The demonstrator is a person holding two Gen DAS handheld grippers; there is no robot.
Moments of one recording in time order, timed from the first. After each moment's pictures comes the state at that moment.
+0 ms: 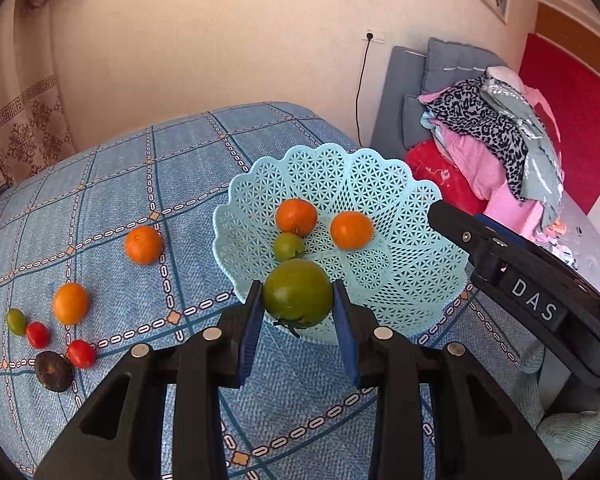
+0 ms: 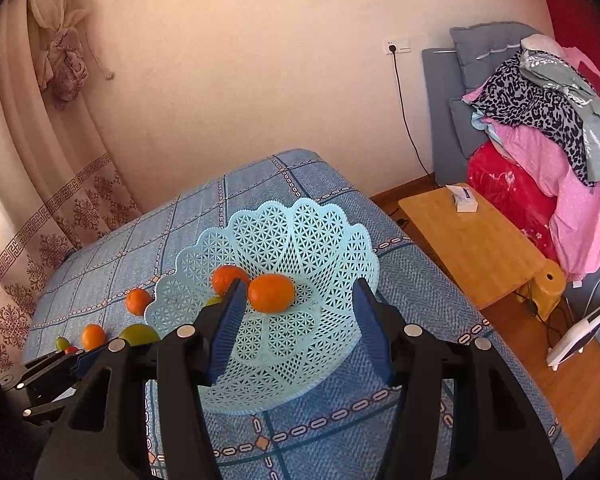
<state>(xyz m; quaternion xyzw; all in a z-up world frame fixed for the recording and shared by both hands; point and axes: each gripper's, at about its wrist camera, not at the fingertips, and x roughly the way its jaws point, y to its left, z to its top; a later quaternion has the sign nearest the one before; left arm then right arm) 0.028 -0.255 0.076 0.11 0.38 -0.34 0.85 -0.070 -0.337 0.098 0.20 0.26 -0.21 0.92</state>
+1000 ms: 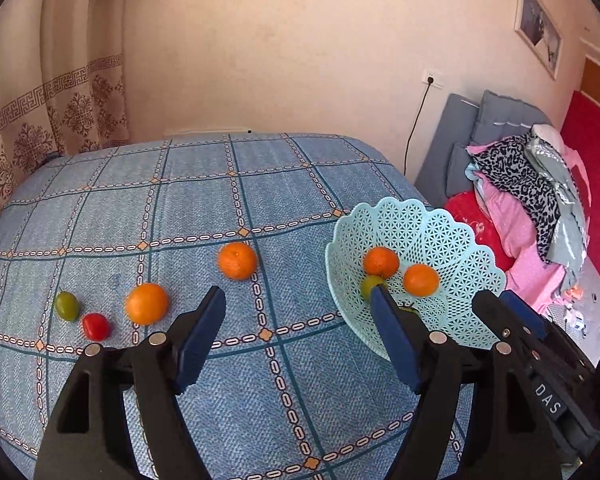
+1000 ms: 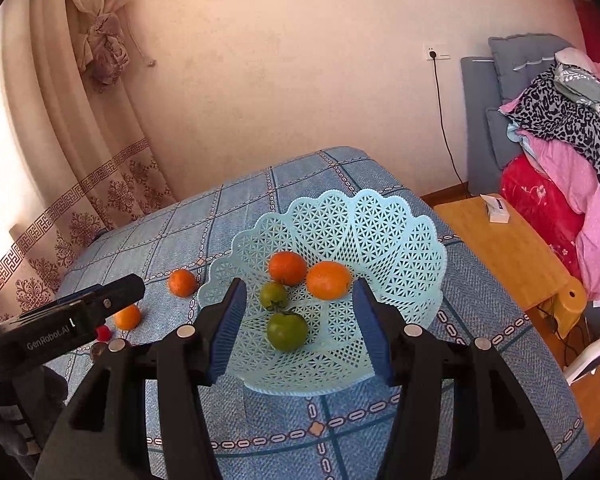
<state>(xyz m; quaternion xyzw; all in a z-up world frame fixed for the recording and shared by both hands) 0.061 -0.178 0.106 0.02 0.37 -0.25 0.90 -0.063 -0.294 0.101 0.18 0.26 -0.15 0.94</state>
